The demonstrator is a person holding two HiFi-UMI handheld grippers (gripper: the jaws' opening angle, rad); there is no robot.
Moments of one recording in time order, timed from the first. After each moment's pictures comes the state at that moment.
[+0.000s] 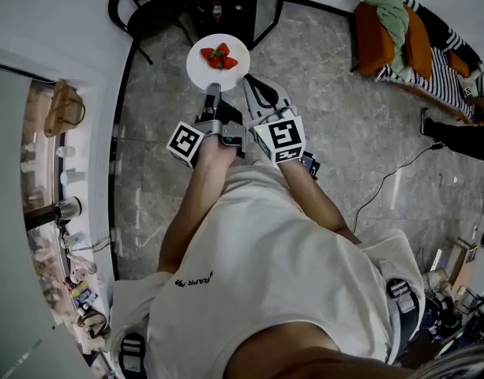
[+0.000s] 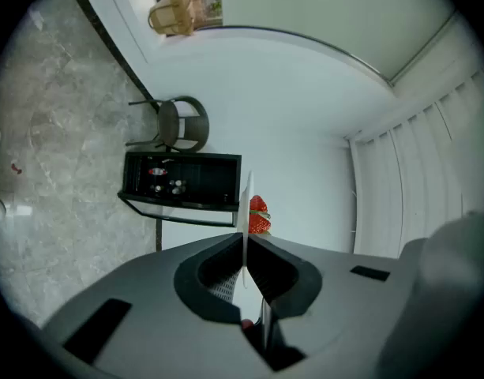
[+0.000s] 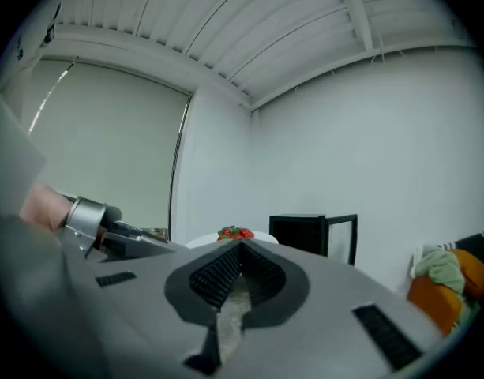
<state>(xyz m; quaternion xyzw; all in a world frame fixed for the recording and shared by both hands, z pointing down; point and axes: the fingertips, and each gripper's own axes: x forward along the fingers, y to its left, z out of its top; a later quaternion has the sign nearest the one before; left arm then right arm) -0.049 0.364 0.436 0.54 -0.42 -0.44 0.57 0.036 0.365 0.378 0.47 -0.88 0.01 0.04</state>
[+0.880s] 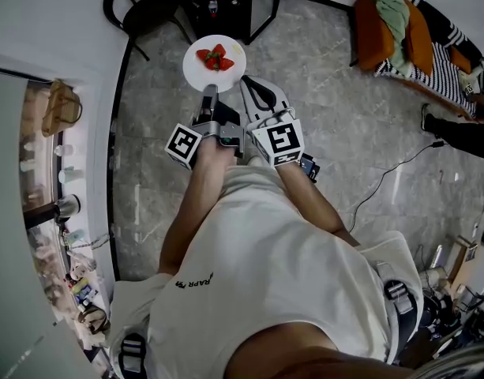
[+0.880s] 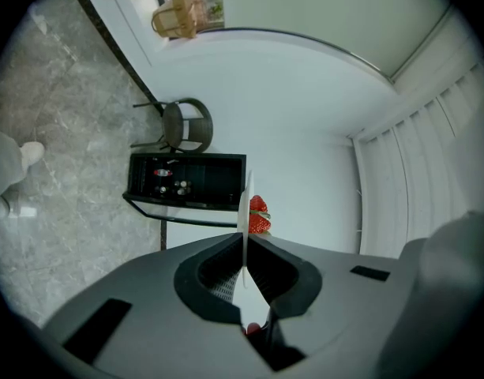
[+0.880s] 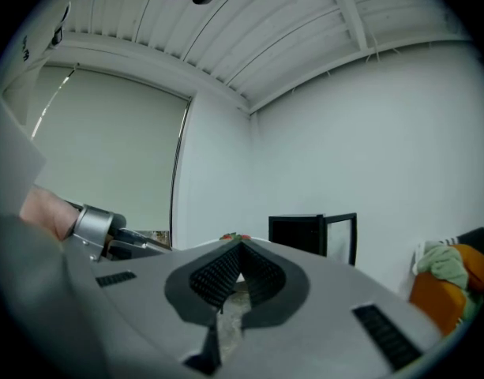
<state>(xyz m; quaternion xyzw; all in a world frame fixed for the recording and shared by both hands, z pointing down) -0.026 0.364 0.448 0.54 -0.44 -0.44 0.57 0.059 0.371 0.382 0.46 -0.89 0.01 0.03</state>
